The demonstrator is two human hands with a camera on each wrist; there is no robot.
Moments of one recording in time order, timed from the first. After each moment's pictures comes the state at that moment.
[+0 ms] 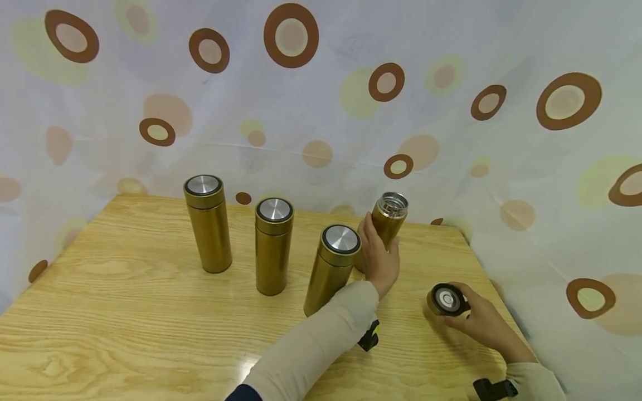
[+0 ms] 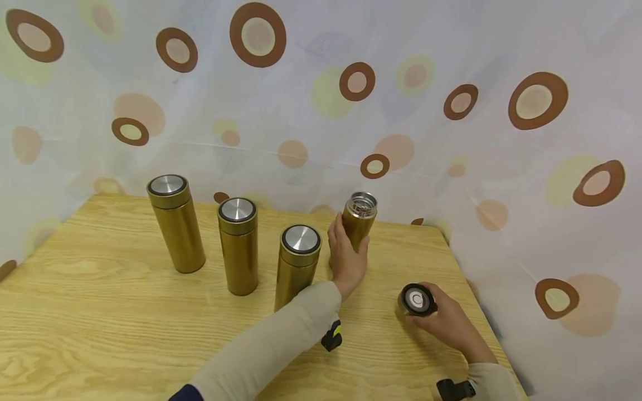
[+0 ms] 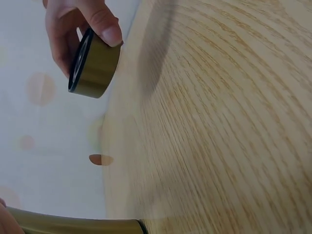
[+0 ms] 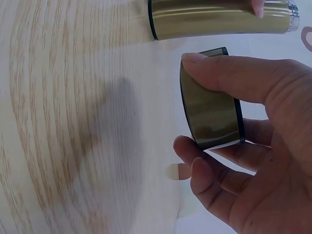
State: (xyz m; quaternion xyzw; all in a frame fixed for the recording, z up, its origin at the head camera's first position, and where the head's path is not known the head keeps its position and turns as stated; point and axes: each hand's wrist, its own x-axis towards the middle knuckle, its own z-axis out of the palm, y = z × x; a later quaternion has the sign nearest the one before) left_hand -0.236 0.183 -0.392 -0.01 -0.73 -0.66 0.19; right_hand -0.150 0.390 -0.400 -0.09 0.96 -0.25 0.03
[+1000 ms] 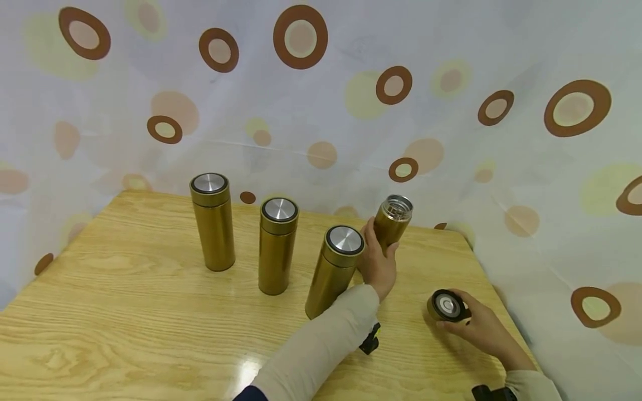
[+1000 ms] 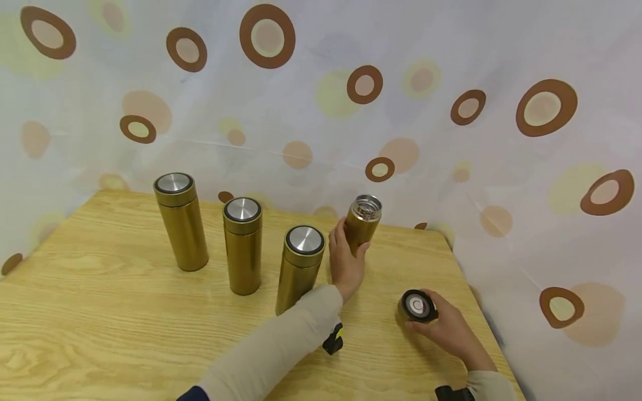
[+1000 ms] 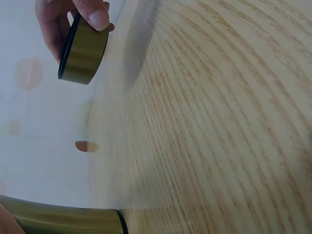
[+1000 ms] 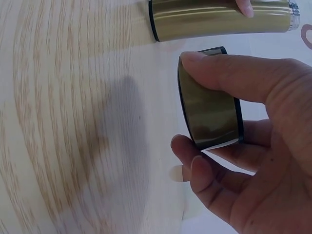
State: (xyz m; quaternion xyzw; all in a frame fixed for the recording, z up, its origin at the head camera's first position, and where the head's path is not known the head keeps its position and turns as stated) left_hand -0.242 0.180 -0.407 0.01 -0.75 -0.62 0.22; right_hand -0.152 0.387 -0.402 -0.07 0.96 -0.26 0.06
